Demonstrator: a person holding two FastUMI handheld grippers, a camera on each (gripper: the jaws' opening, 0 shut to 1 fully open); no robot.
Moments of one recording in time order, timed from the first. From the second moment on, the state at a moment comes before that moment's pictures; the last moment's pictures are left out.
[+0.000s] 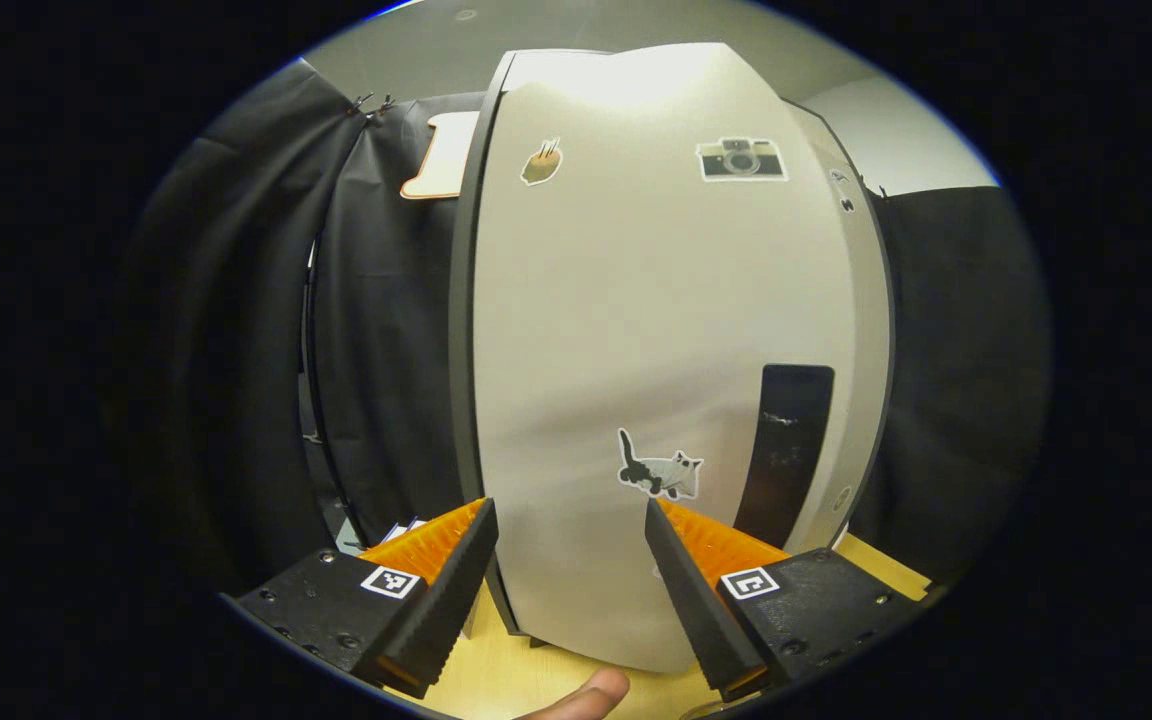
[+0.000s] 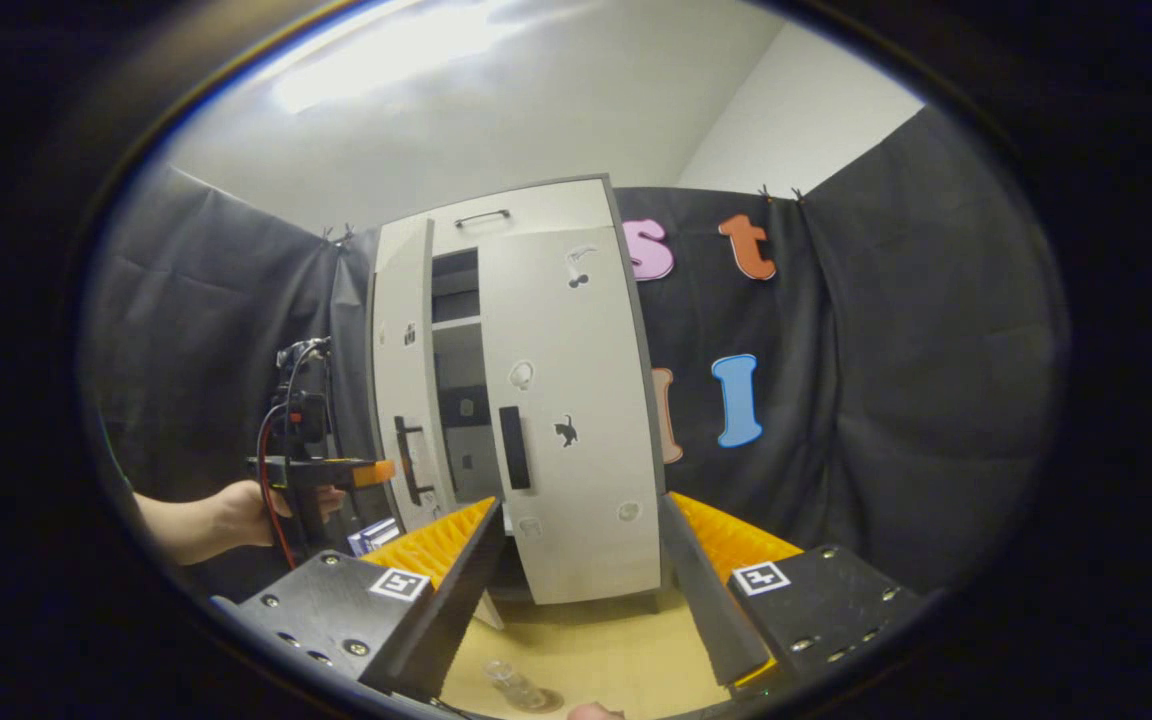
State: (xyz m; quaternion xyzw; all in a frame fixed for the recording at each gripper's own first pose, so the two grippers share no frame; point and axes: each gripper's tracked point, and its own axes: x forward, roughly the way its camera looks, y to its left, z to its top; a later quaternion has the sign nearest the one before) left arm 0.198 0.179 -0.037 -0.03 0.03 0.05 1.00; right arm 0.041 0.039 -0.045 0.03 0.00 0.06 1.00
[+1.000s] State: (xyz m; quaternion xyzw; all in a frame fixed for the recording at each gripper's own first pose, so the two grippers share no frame) left arm 0.083 0.143 -0.013 -0.03 0.00 0.04 1.00; right arm -0.011 0.040 -0.033 0.04 0.00 0.08 1.00
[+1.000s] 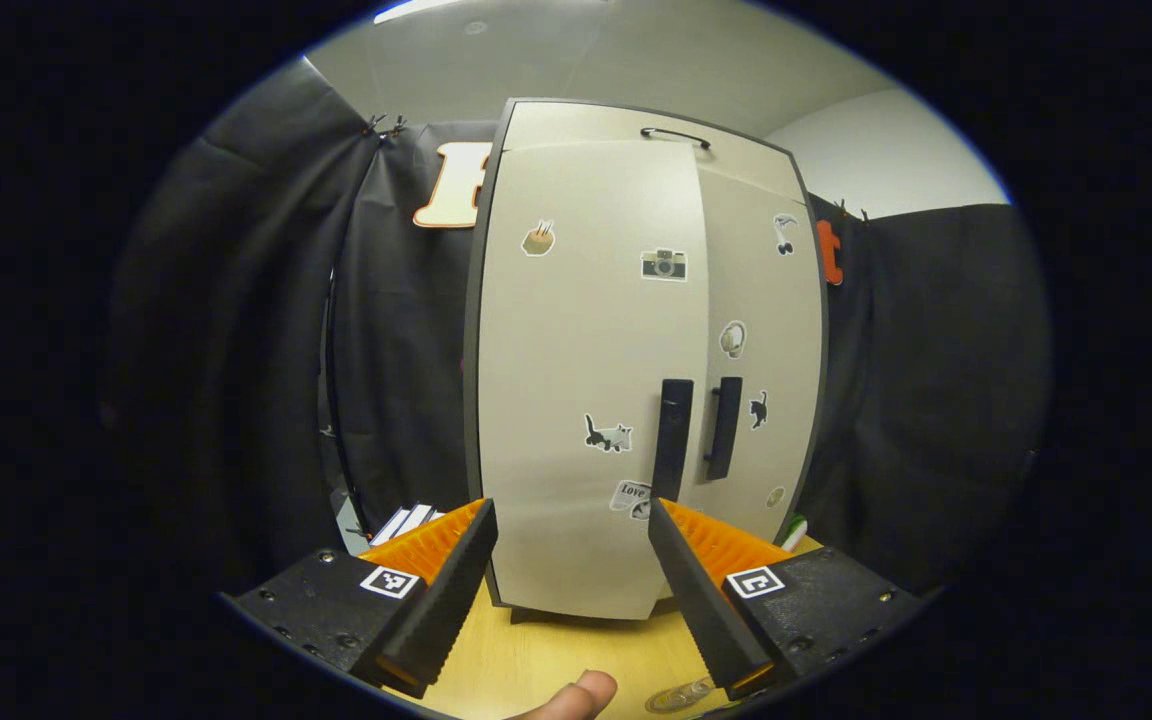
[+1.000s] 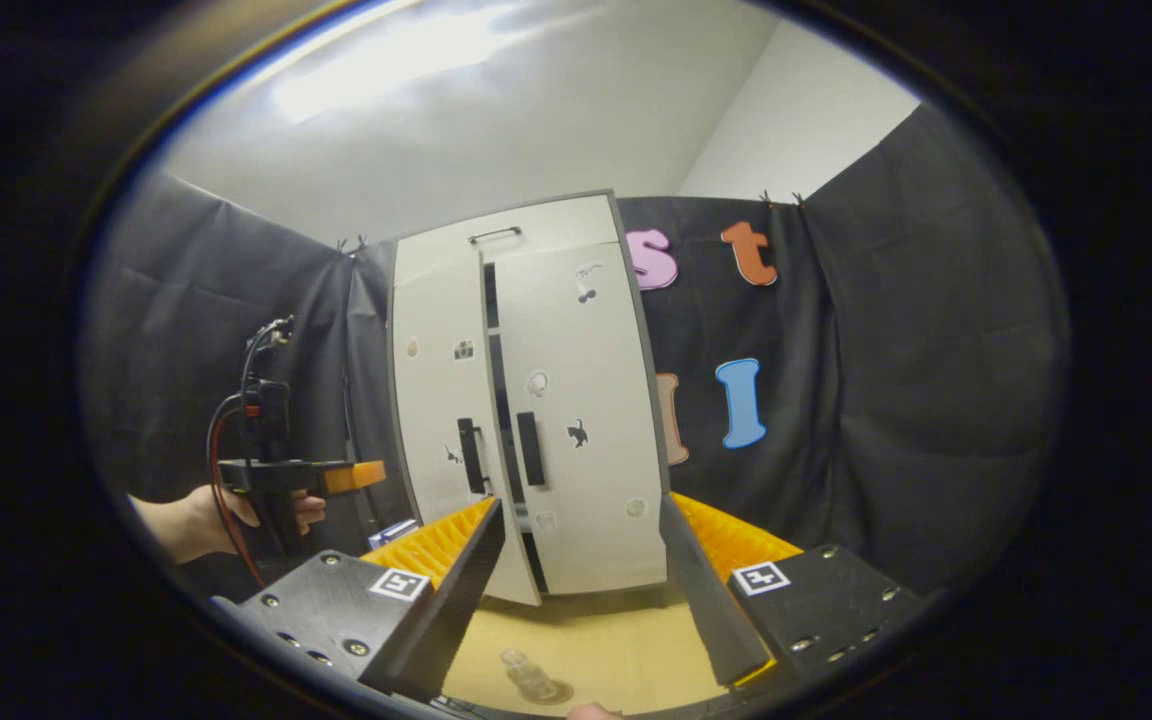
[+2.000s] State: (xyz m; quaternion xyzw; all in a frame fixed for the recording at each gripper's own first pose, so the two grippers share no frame) left arm -0.006 0.111 -0.040 -0.02 0.02 0.04 1.00; right arm -0.036 0.052 -0.049 0.04 0.01 0.10 0.99
